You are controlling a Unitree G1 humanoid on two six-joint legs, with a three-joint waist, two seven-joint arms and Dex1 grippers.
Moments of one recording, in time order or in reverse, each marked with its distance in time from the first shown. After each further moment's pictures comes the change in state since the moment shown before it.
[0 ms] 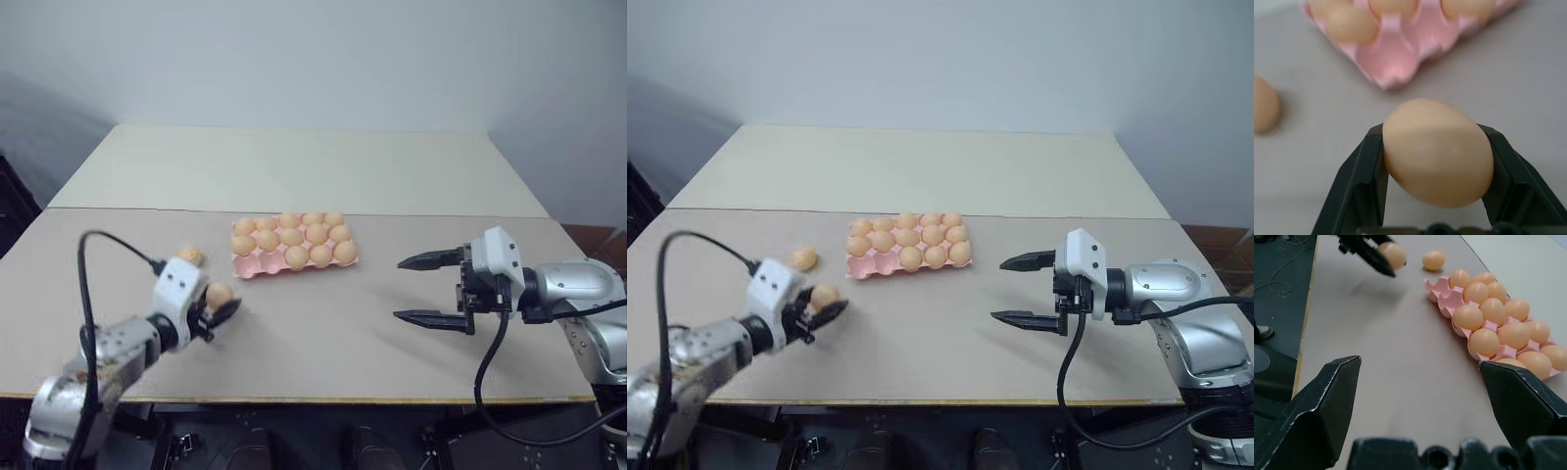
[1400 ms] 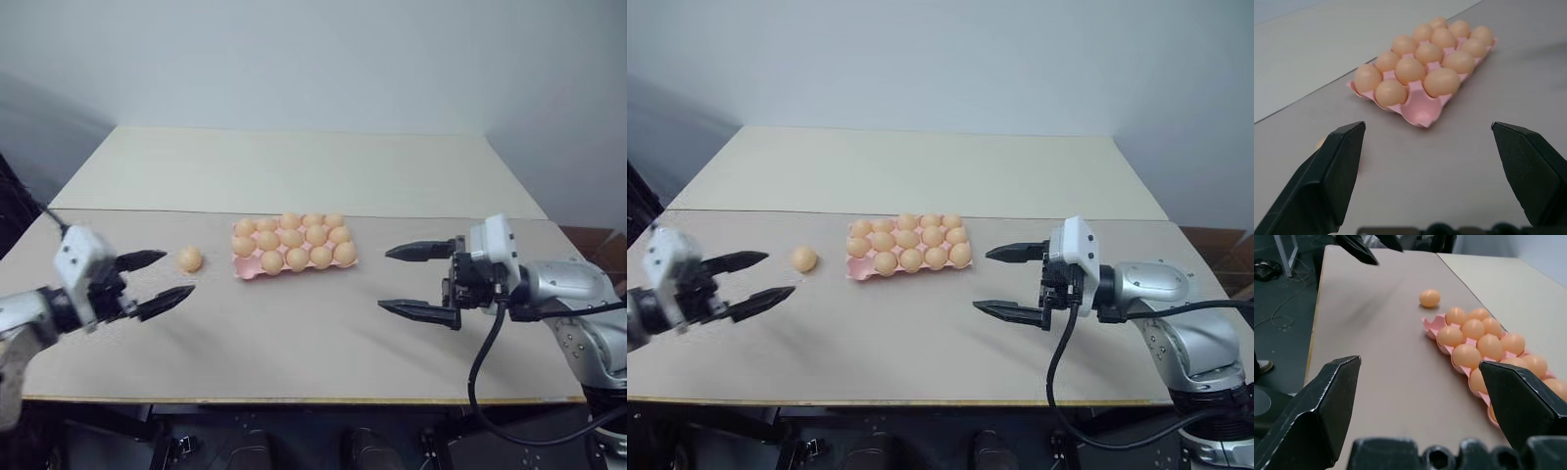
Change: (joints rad) left arm 0.236 0.213 0.420 0.211 -0.098 -0.286 -0.555; right arm 0.004 0.041 0.002 -0.066 0.102 0.074 -0.100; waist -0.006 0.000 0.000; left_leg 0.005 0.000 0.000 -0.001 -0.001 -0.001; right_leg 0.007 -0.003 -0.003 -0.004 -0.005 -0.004
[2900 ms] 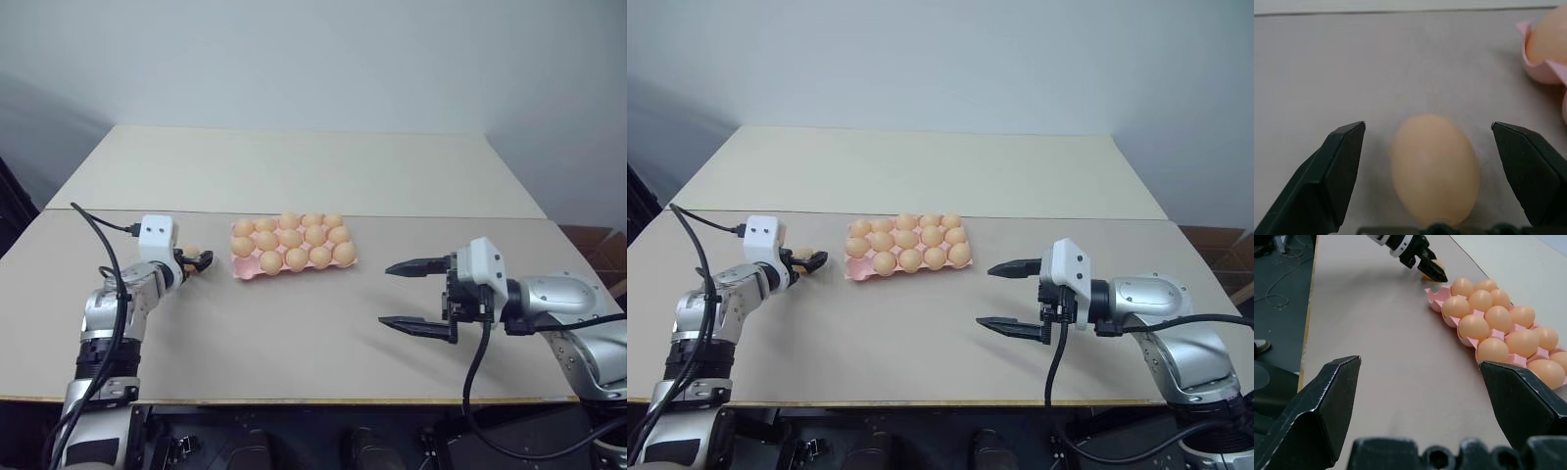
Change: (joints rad) left arm -0.663 -0.335 -0.445 0.662 0.307 0.116 0.728; right arm 0.055 -0.004 0.023 -0.021 -0.080 -0.055 0.000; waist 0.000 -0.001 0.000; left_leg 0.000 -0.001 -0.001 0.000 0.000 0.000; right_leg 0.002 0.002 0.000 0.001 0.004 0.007
